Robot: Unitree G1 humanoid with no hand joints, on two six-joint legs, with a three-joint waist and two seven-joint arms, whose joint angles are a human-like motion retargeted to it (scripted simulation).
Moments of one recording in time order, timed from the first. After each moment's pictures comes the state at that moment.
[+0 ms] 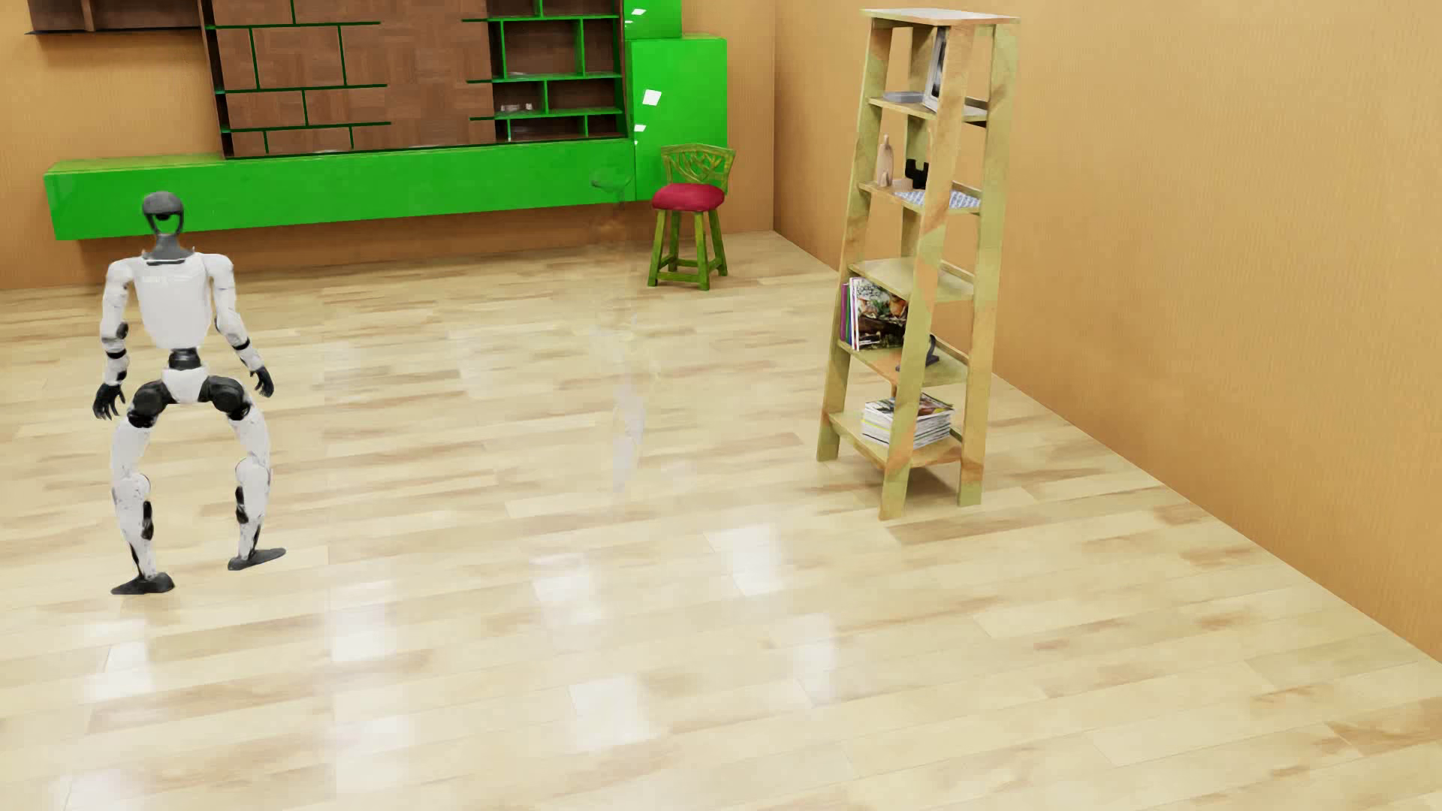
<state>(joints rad) 0.12 -0.15 -0.02 0.54 -0.35 -0.03 1.30 -1.01 -0.02 0.49 0.44 0.12 0.13 -0.02 -0.33 0.29 -0.02 -0.13 -0.09 -0.27 -0.11 0.84 0.69 0.45 -0.76 0.45 0.14 0.12 -0.01</state>
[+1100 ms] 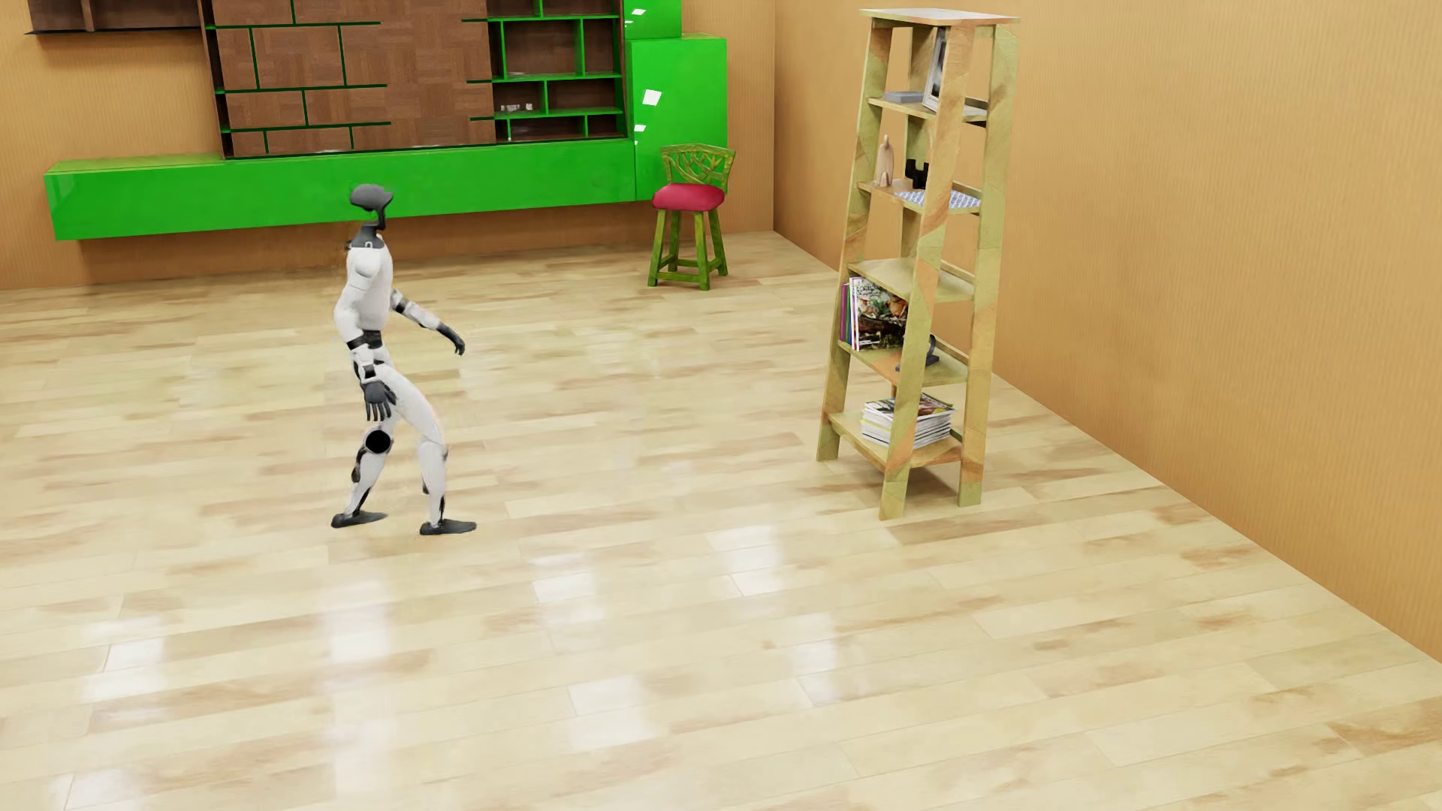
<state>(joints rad) -0.10 -0.67 -0.08 -0.09 -0.09 -0.06 0.19 -0.05 0.00 0.44 0.59 -0.14 0.42 -0.45 -0.15 0.17 -0.03 0.04 0.05 -0.34 -0.20 0.51 0.64 0.78 -0.54 0.26 0.22 -0.02 -0.10</state>
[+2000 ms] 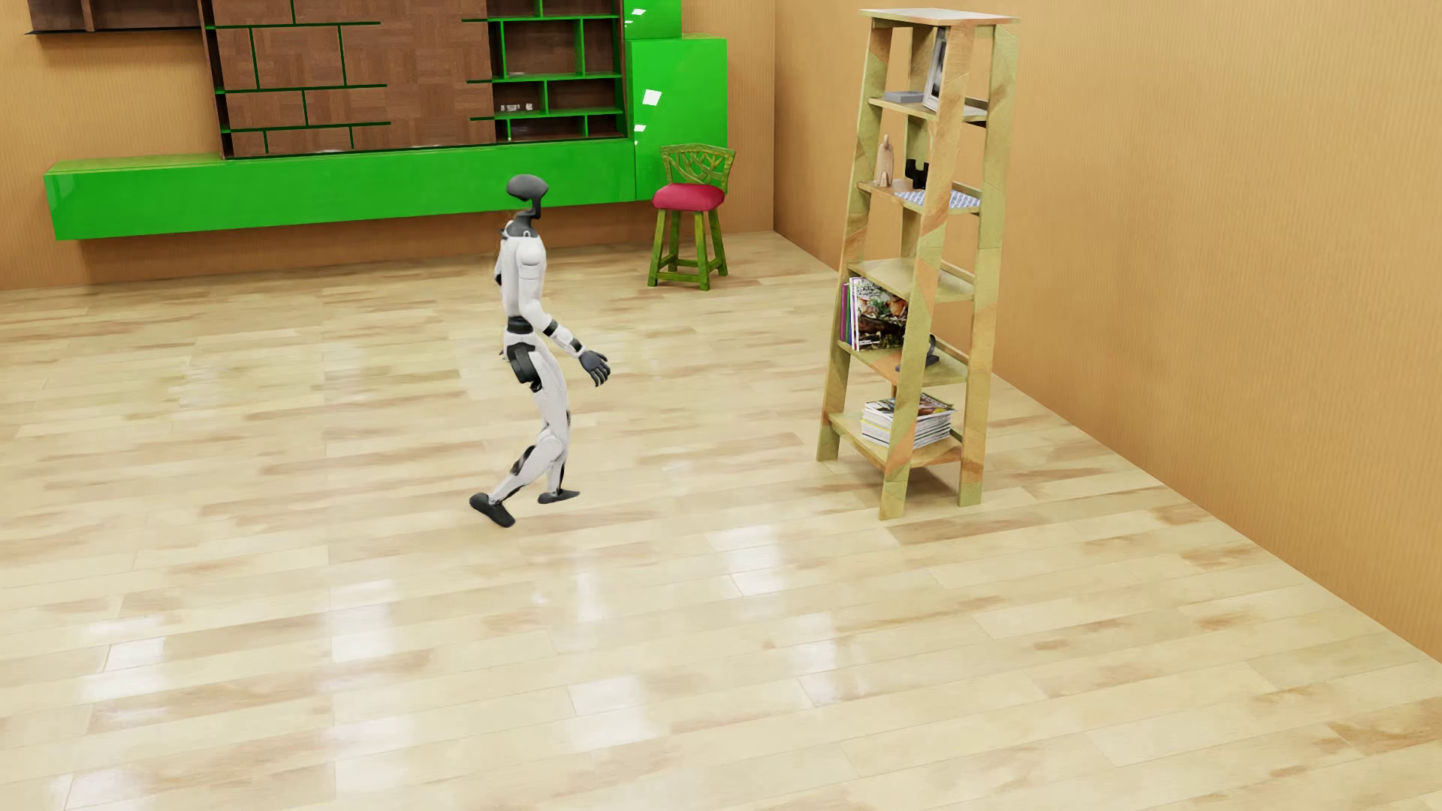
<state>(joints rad) -0.43 -0.33 0.04 0.05 0.02 0.05 0.29 -0.02 0.01 0.46 1.08 0.24 0.00 -0.14 -0.14 0.21 -0.10 0.10 0.19 -0.42 -0.11 0.92 0.64 0.53 -0.69 0.45 0.12 -0.10 -0.08</state>
